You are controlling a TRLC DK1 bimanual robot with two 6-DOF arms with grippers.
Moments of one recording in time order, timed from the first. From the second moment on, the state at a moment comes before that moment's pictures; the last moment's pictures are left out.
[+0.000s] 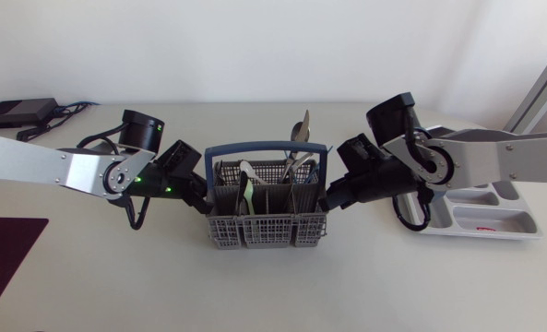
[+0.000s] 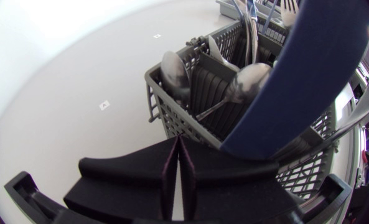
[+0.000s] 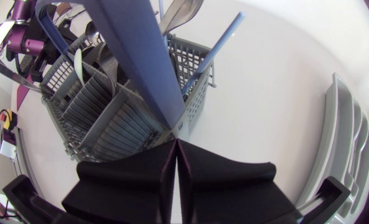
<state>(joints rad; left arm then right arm) -0.27 1.77 0.89 0.03 0.35 0.40 0.38 1.61 0.90 -0.23 -0.23 -0.10</state>
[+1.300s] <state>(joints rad) -0.41 1.13 0.57 -0.05 0.27 0.44 0.38 1.16 0.65 -0.28 -0.14 -0.13</state>
